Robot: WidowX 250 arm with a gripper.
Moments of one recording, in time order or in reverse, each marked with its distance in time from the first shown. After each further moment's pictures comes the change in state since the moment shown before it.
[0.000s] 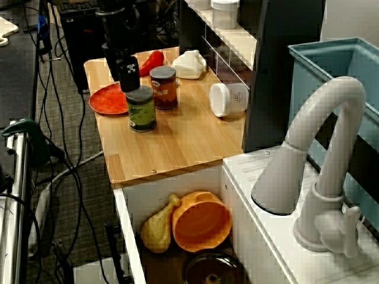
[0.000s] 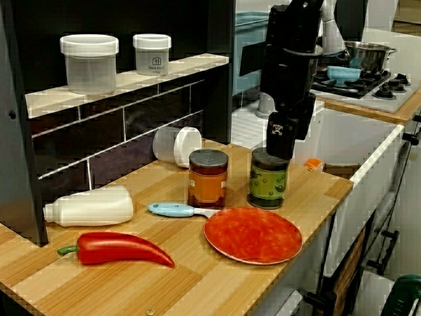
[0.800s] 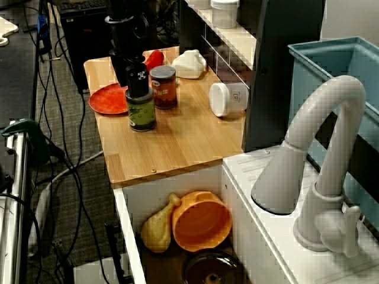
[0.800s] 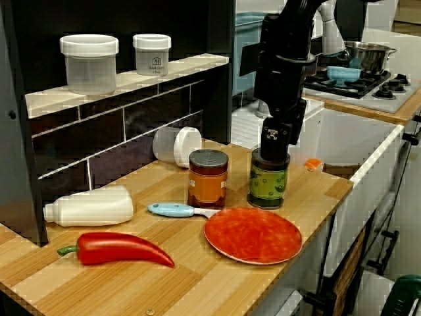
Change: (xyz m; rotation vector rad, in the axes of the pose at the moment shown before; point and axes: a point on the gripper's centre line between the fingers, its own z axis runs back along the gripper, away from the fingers) arm 0.007 -0.003 -0.010 0.027 -0.001 0.054
